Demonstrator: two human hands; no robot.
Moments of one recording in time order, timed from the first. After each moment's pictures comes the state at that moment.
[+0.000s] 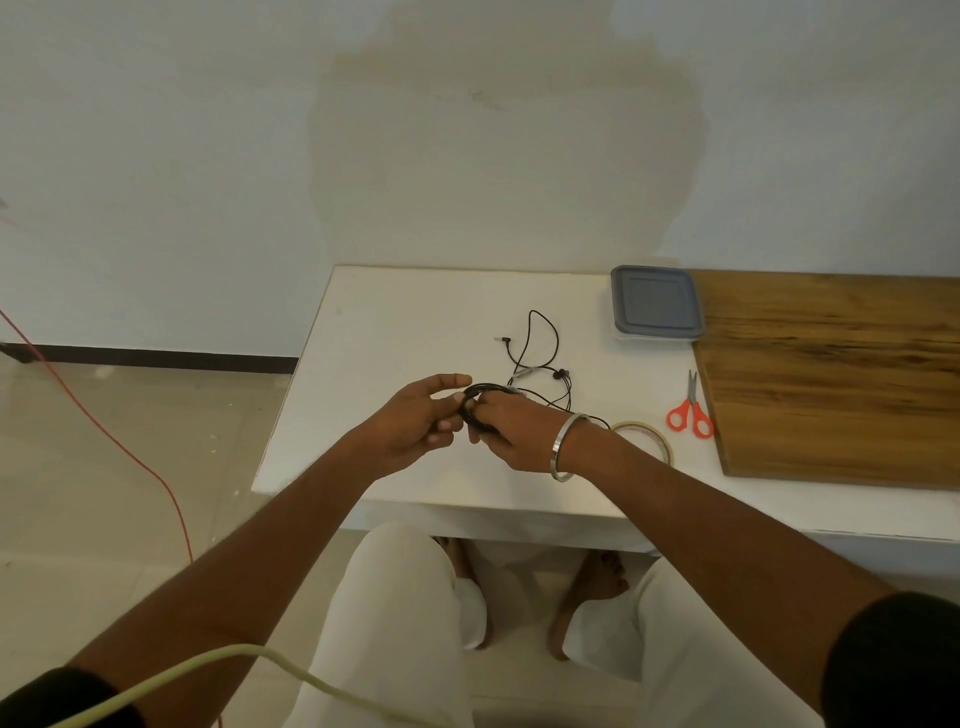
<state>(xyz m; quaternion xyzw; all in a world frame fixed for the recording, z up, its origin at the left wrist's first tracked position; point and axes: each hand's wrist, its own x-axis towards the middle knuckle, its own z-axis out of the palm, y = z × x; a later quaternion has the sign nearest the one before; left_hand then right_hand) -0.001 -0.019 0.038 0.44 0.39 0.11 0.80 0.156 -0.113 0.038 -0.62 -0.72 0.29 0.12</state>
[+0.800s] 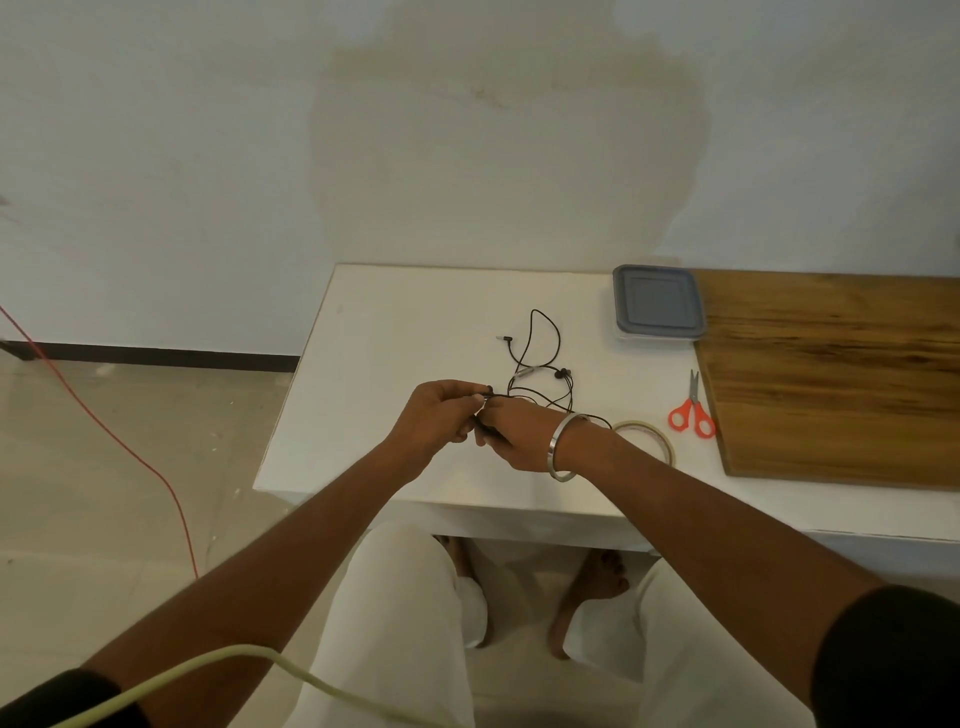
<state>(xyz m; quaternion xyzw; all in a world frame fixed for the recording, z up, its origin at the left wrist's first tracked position) 0.017 -0.035 0.030 0.58 0.45 0.15 0.66 0.155 -0.112 0.029 -0.63 -0.72 0.28 0.07</state>
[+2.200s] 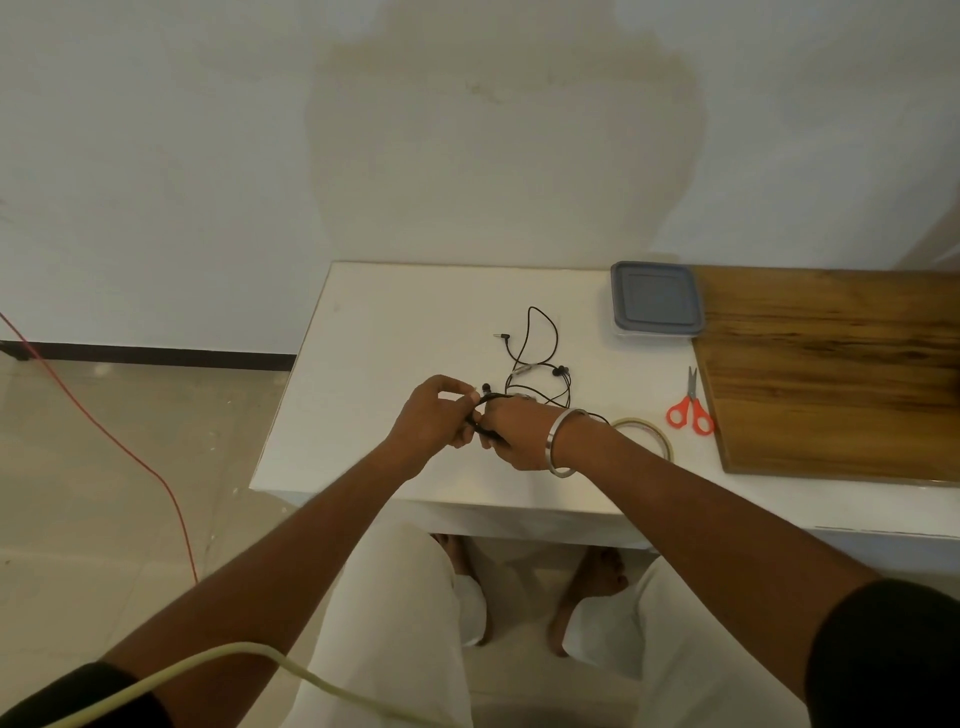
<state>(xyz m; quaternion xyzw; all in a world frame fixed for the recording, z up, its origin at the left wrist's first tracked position) 0.020 -0.034 0.023 0.58 0.50 0.14 0.63 0.154 -0.110 0.036 -0.64 -0.72 0.27 -0.02</state>
